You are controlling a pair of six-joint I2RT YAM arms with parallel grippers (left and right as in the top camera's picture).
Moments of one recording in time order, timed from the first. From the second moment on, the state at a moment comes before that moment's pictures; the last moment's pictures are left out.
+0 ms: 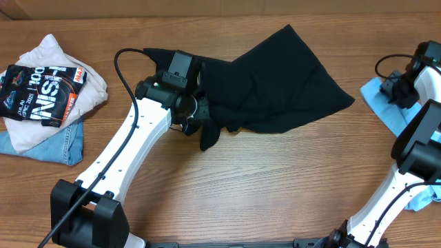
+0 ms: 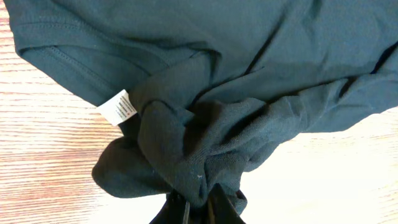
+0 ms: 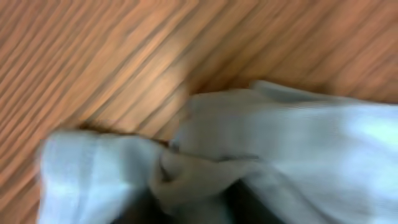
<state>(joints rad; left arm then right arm) -0.39 1.67 1.39 -0.91 0.11 -0.49 -0.48 2.31 1.79 -0.76 0.05 0.33</state>
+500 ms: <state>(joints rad) -0.39 1.67 1.39 -0.91 0.11 -0.49 -0.51 2.35 2.19 -0.72 0.01 0.41</state>
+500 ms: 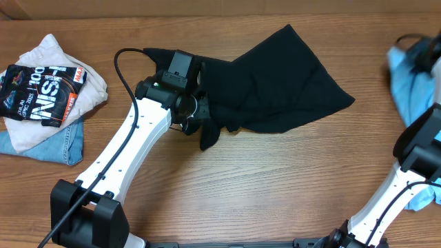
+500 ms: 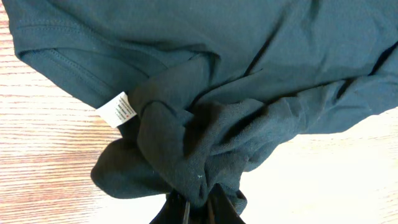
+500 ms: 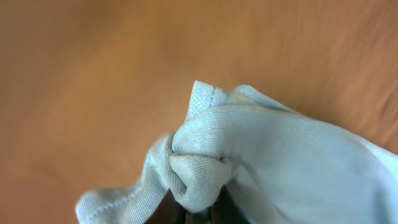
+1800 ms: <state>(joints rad) -0.39 1.67 1.39 -0.91 0.07 -0.49 -0.39 2.29 2.40 -1.51 -0.09 0.28</state>
